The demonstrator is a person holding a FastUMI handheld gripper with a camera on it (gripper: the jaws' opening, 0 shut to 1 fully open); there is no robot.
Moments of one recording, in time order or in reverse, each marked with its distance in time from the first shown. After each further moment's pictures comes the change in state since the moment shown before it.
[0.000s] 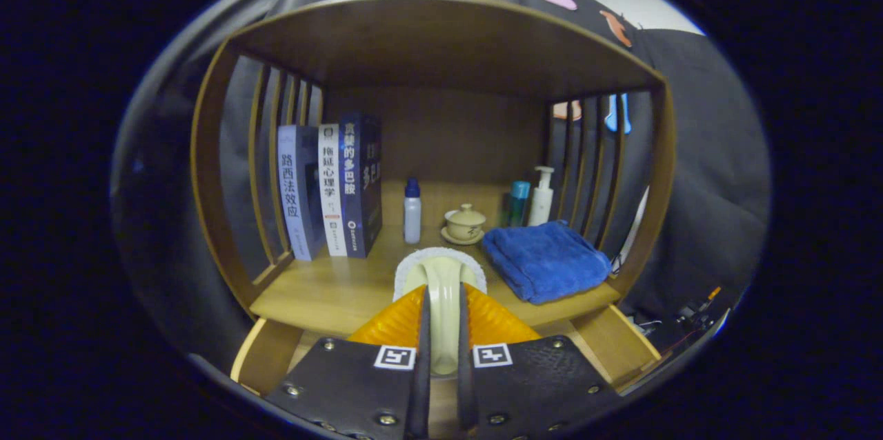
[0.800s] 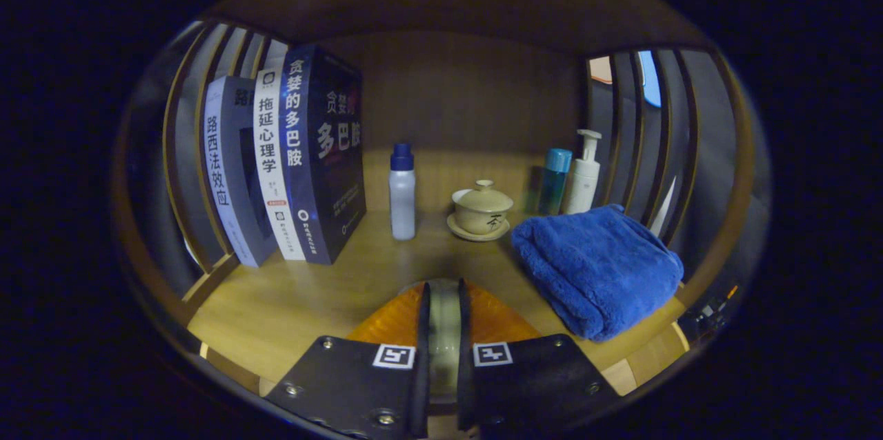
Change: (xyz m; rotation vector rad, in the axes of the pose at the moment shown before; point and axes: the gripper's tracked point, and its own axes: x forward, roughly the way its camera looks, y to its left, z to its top) arm 0.127 0.014 -0.013 0.047 0.043 0.040
